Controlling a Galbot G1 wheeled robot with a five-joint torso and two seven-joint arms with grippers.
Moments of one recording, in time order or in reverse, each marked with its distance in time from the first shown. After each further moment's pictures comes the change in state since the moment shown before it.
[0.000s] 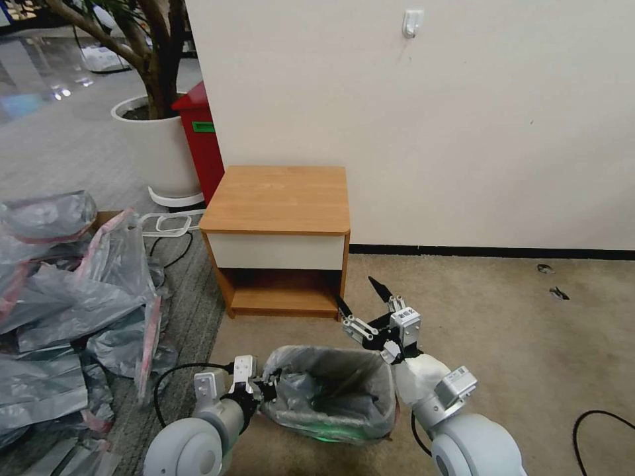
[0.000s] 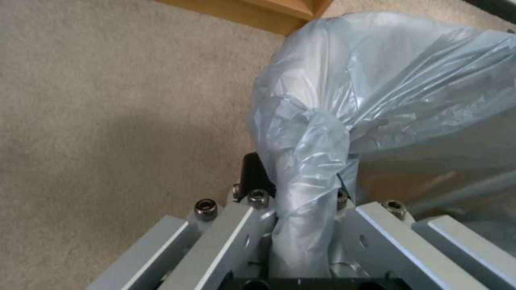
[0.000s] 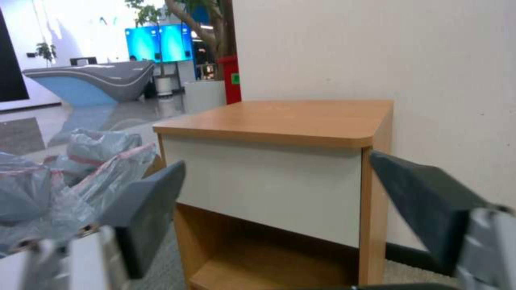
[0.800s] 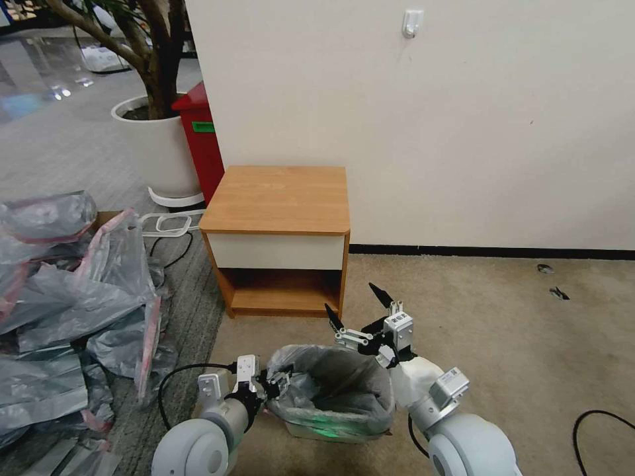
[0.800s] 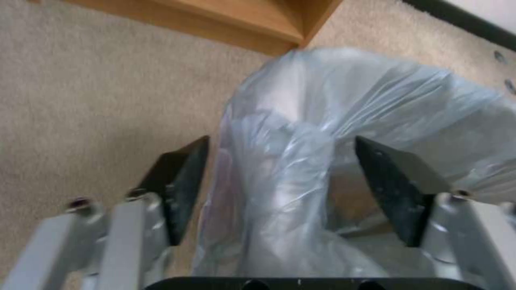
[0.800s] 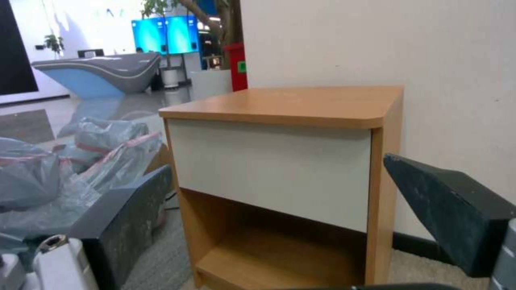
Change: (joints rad) left arm 0.001 -0.031 0.011 -0.017 0.028 -0.034 -0.004; right arm 0.000 -0.006 0.001 -0.030 0.003 0.007 -0.025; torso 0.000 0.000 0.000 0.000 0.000
